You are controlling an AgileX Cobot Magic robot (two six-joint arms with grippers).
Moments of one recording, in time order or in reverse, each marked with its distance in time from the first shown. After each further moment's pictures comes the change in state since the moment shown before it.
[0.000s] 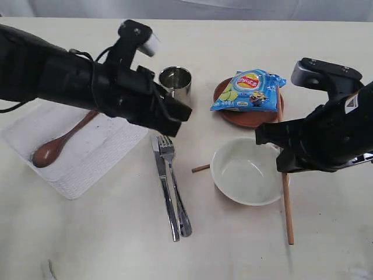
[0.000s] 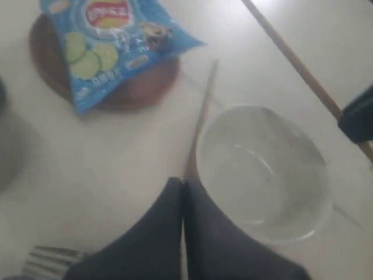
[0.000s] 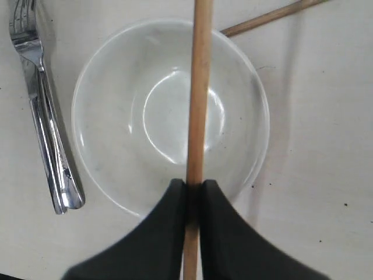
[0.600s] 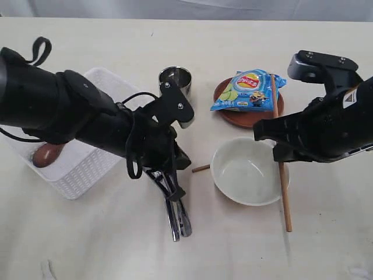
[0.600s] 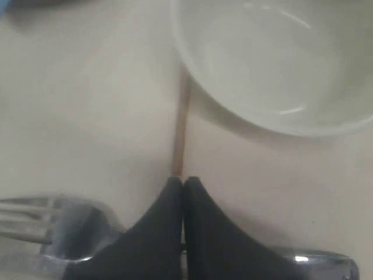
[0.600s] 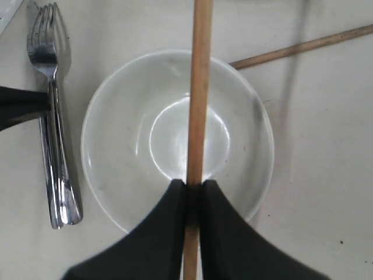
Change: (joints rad) left arm -0.197 0.126 0.016 0.243 -0.234 0.005; right arm 0.000 0.000 0.000 0.000 -0.065 -0.078
